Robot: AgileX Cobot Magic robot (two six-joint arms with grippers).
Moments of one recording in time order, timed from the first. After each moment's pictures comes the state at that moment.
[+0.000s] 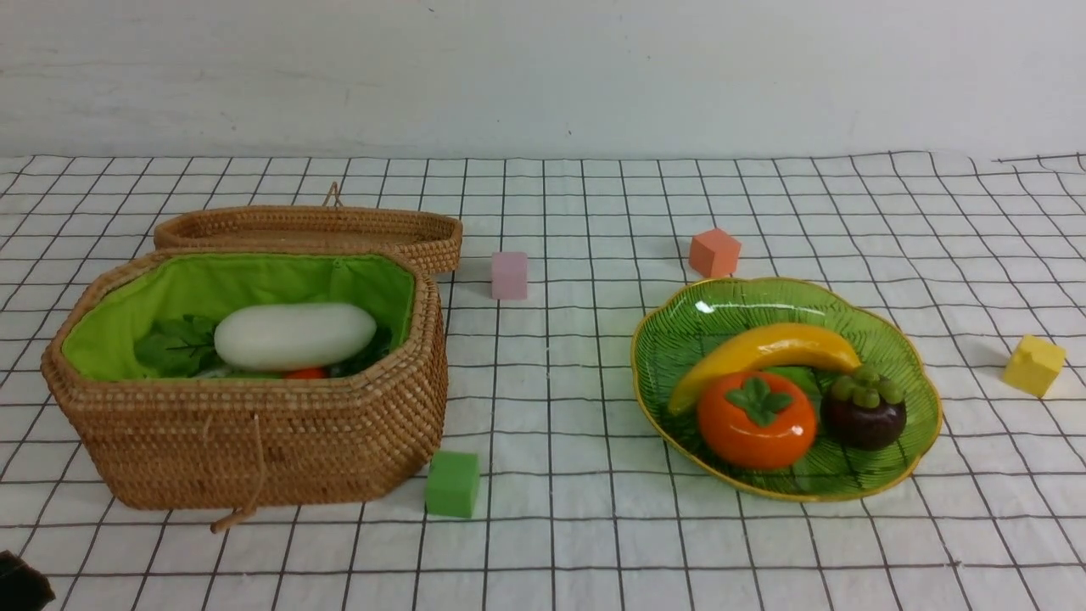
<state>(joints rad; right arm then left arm) 0.54 0.35 -0.66 -0.12 1.01 0.54 -0.74 -0.01 -0.27 0.38 0.35 -0.58</state>
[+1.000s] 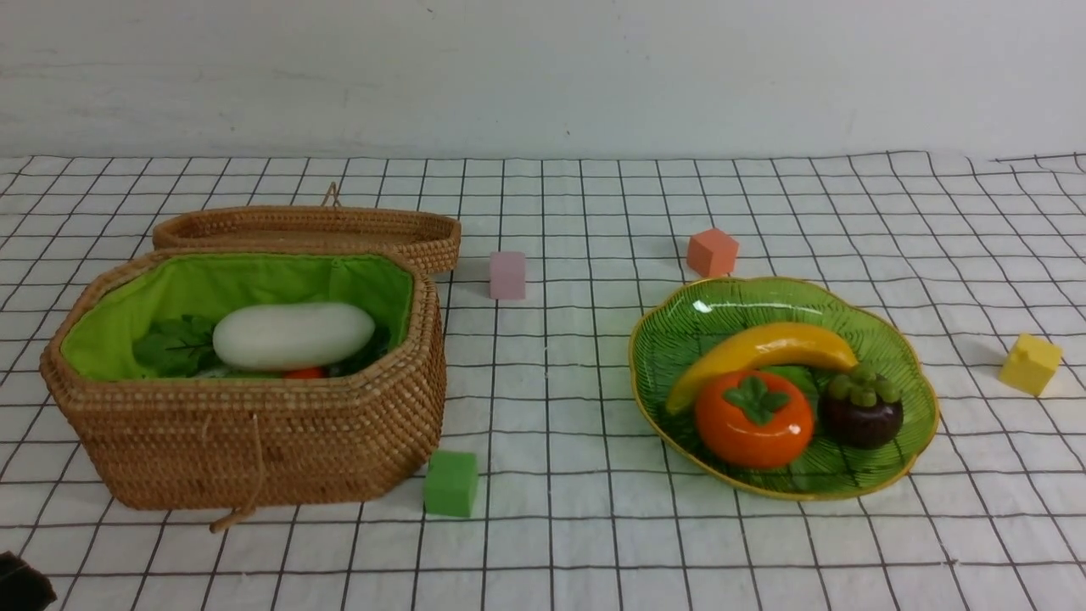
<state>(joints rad) -0.06 -0.01 -0.06 0.06 0.49 0.15 -0.74 -0.01 -0.26 0.38 0.36 -0.58</state>
